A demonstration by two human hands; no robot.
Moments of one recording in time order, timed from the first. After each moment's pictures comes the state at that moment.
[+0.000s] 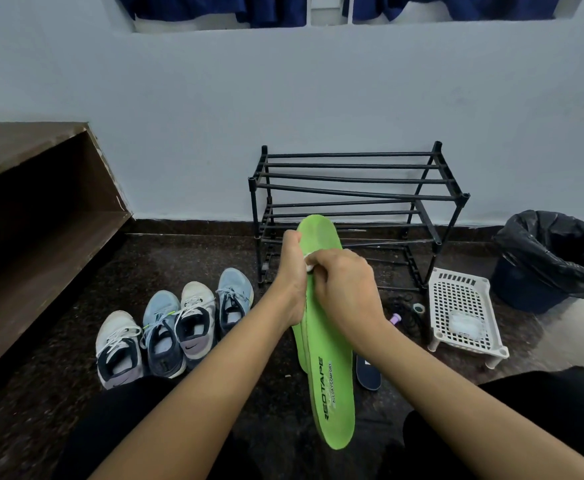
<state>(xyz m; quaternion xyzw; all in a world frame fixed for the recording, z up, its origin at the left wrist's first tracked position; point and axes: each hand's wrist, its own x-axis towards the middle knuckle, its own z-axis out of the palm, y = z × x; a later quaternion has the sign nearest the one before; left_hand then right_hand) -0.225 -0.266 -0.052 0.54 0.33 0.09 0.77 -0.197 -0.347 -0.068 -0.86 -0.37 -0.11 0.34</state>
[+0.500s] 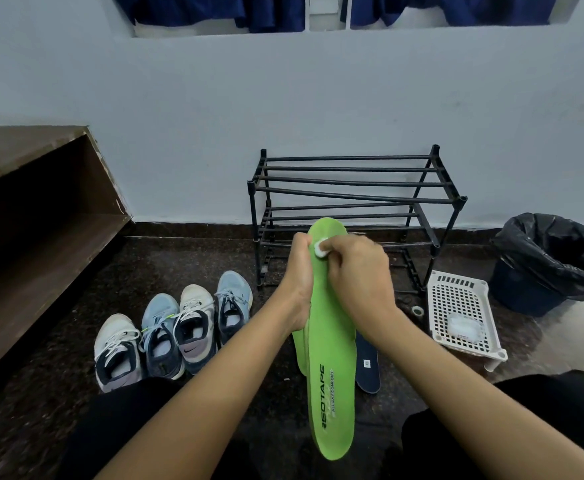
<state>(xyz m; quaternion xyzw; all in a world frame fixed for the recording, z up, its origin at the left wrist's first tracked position) -0.224 -0.275 -0.052 0.54 0.28 0.09 0.79 -0.180 -0.352 -0.054 -0.86 -0.33 -0.15 0.35</state>
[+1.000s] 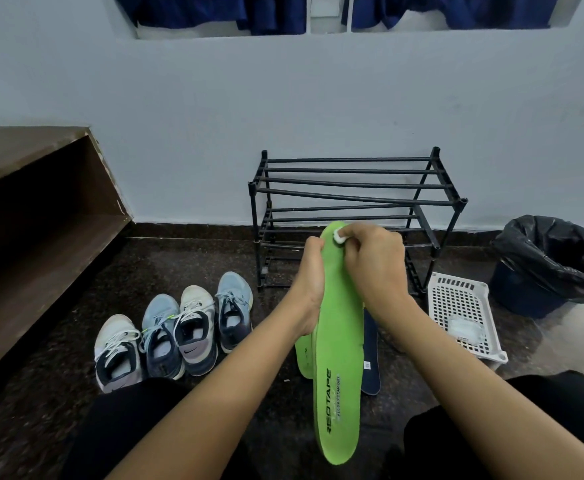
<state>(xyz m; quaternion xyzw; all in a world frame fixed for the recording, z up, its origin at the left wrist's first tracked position) -0.222 -0.287 -0.052 0.54 0.25 0.08 0.80 -0.157 -0.358 -0.045 -0.87 -0.27 -0.15 0.39</state>
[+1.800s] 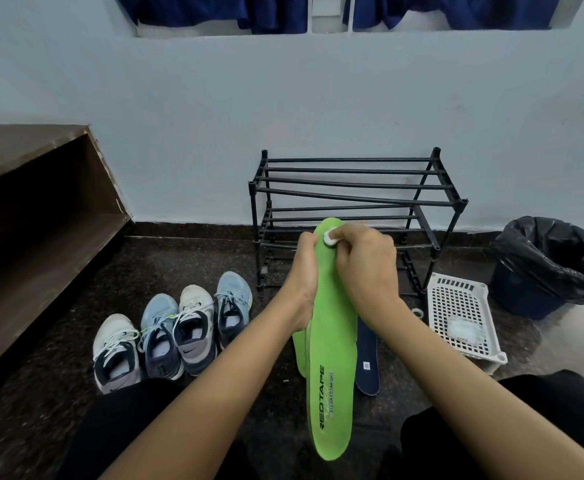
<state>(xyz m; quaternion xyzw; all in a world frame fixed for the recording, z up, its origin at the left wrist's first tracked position) -0.222 -0.276 -0.052 0.55 0.25 0.08 0.79 -0.167 -0.348 -0.045 -0.86 -0.28 -0.14 0.40</state>
